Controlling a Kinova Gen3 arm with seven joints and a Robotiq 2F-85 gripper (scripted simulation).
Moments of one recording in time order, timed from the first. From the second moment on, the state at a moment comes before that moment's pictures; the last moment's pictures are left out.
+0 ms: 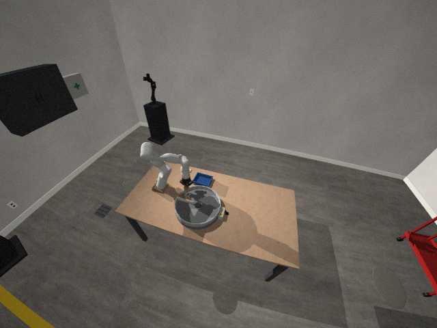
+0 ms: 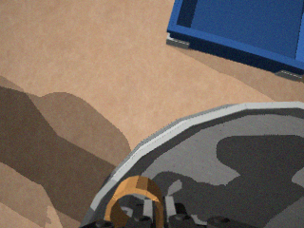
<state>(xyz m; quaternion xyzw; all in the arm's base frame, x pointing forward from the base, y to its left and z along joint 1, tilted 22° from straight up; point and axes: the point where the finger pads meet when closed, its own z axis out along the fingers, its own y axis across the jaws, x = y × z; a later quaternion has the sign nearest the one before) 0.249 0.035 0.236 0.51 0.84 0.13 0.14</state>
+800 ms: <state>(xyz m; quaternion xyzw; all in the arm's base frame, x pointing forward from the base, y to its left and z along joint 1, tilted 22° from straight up) 0.240 0.086 0.261 0.52 0.83 0.15 0.13</state>
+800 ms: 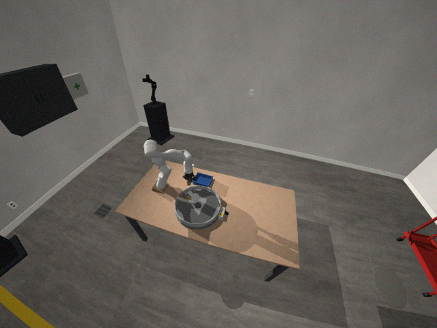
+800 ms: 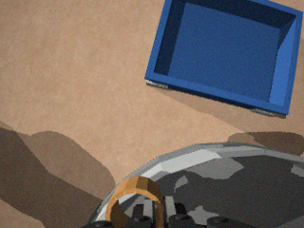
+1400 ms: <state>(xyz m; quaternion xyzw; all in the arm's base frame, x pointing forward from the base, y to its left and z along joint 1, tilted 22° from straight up) 0.236 0.140 0.264 0.52 0.83 0.14 0.13</state>
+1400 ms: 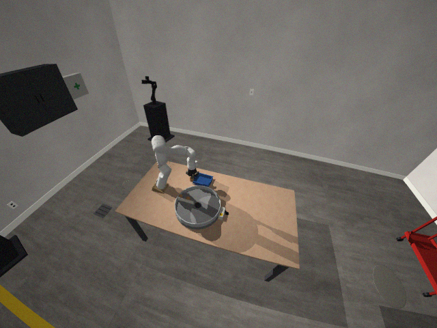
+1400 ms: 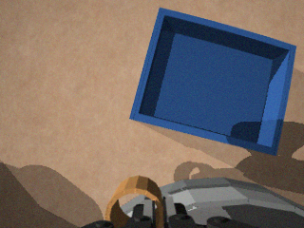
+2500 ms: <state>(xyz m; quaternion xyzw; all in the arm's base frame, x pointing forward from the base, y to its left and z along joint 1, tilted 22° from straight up) 0.228 0.245 0.274 0.52 0.83 0.15 0.13</state>
